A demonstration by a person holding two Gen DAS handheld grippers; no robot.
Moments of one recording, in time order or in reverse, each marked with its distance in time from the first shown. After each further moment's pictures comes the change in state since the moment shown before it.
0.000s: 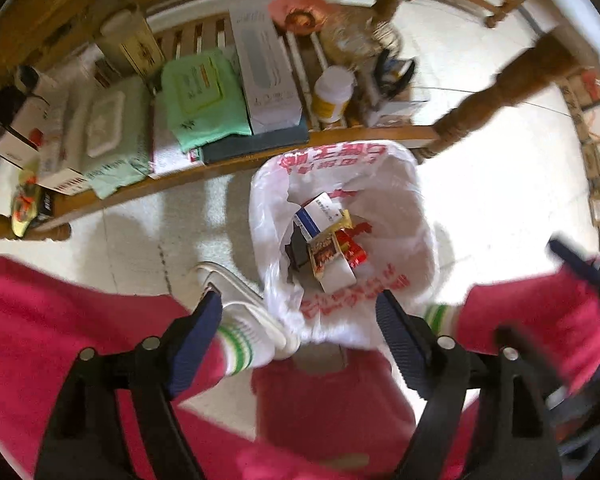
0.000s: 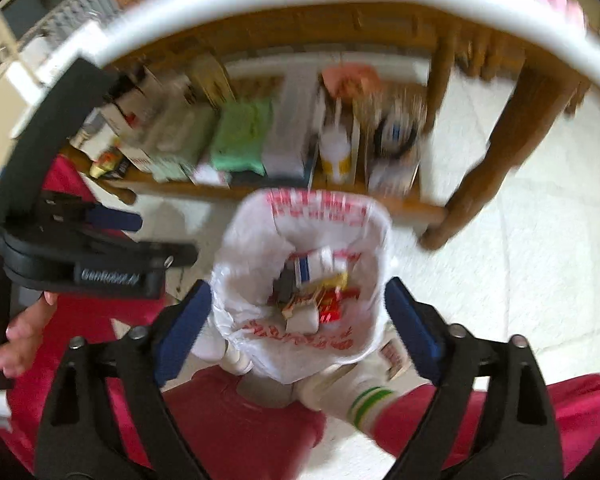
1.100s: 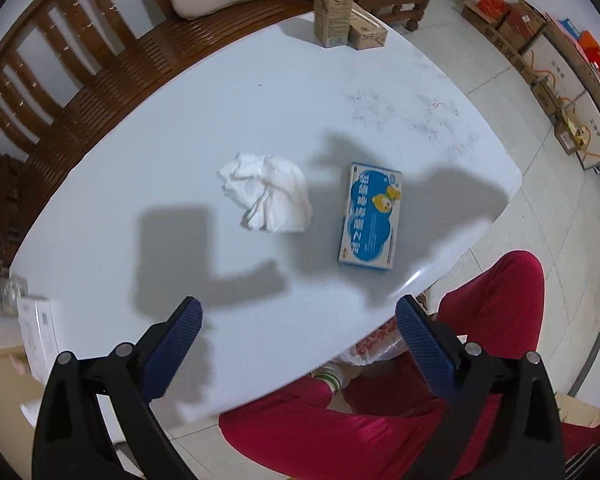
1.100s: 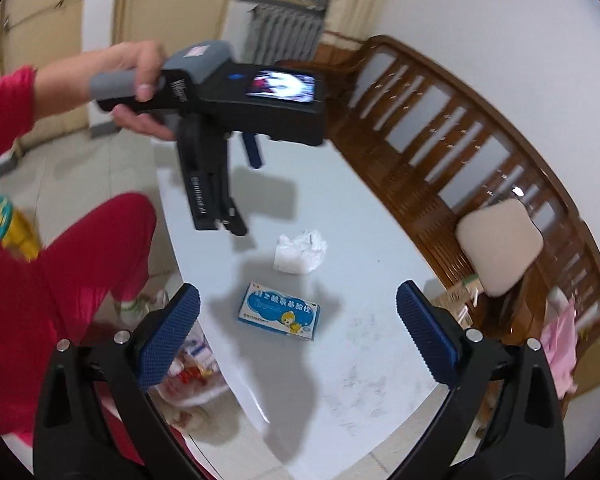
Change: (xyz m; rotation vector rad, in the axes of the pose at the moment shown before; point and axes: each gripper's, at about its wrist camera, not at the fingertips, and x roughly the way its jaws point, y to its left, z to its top) left arm -0.259 -0.020 0.201 0.395 -0.065 0.070; right arm -0.249 0.007 0.245 -0.954 -0.249 0.071
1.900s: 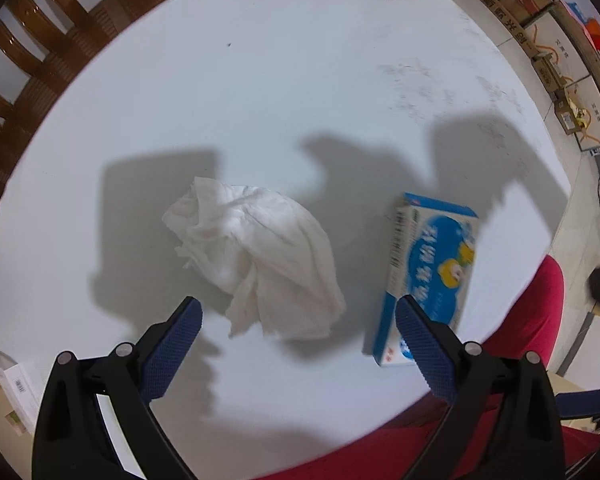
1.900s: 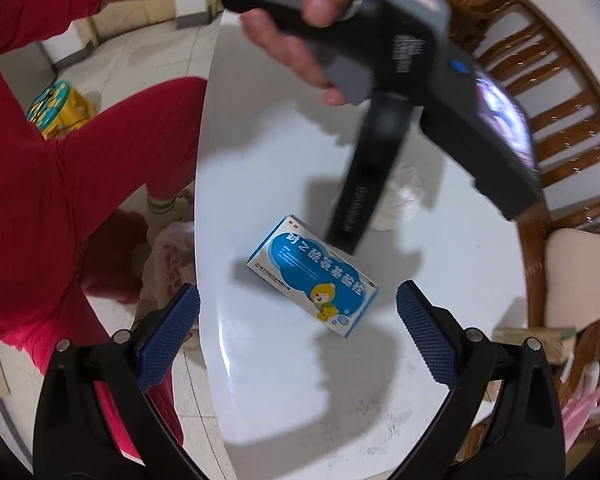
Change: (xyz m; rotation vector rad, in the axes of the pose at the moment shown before) left arm 0.133 0.033 0.075 0.027 0.160 -0.090; right arm 0.148 0.010 -0.013 -0.282 0.288 0.324
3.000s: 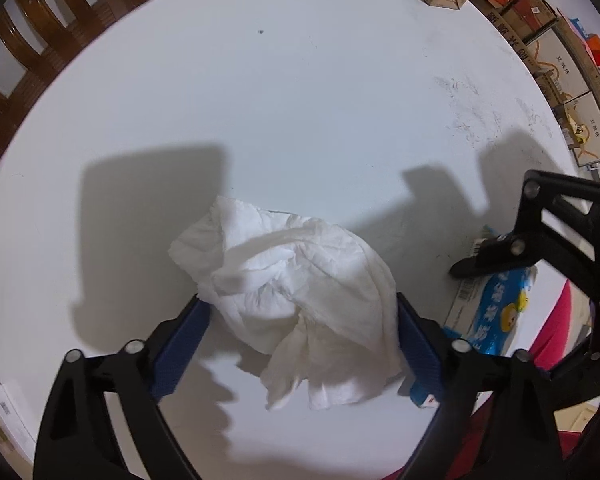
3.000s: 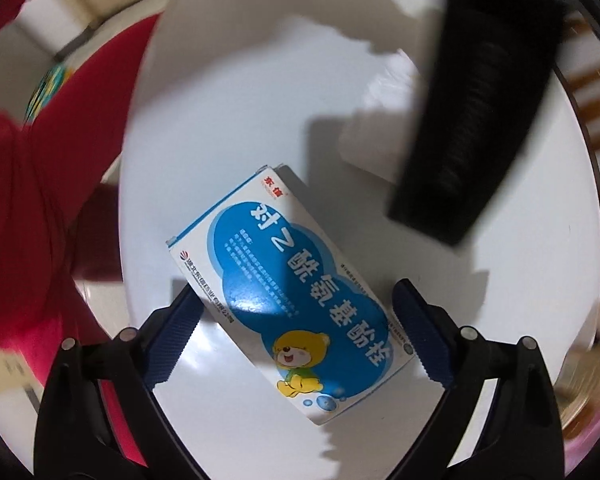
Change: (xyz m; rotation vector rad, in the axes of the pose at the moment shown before) left arm 0.030 0.031 -0.002 -0.016 -0.066 -0.008; right arm 0.128 -0.026 -0.001 0.078 0.162 0.137
